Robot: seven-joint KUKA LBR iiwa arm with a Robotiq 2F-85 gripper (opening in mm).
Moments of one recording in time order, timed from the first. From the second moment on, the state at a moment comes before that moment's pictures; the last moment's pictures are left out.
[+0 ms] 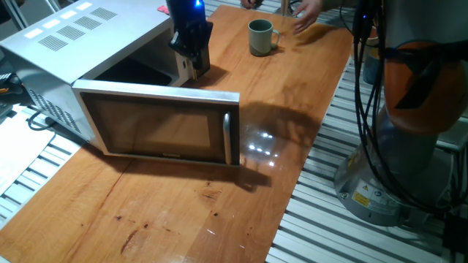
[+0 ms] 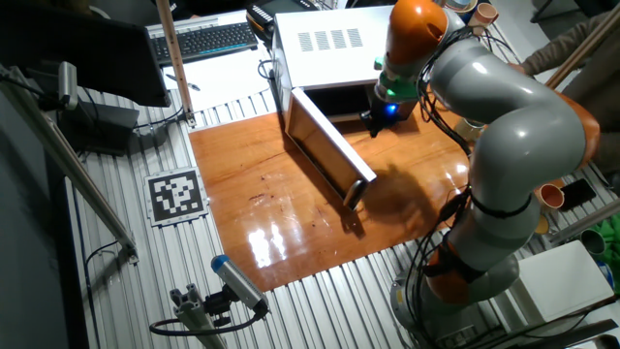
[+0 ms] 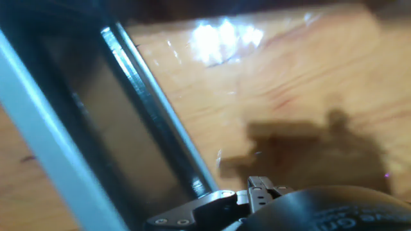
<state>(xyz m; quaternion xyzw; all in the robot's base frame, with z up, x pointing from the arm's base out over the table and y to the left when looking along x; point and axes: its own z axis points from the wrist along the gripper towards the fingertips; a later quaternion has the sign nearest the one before) 0.479 0.016 0.259 -0.05 -1.00 -0.03 0.06</state>
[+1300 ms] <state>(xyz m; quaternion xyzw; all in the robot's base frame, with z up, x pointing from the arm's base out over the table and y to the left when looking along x) 0.480 -0.026 0.258 -0.05 -1.00 -0.01 0.04</state>
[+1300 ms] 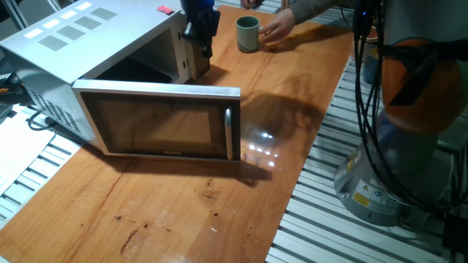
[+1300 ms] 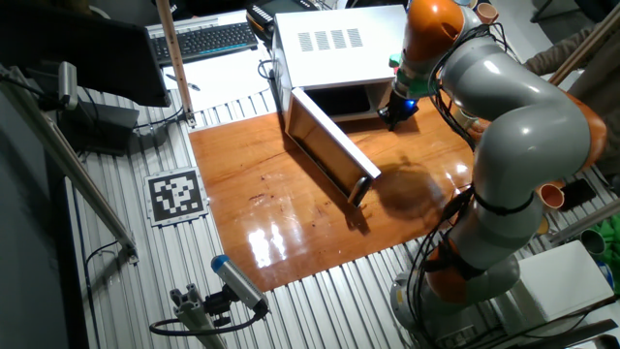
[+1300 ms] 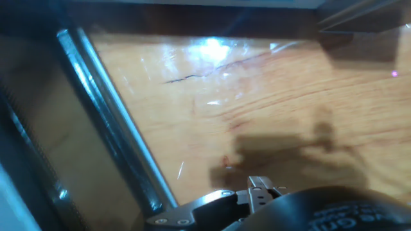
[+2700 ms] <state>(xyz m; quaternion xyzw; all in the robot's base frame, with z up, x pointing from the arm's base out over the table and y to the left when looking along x) 0.485 -0.108 0.247 0.00 -1.00 -0.01 0.03</state>
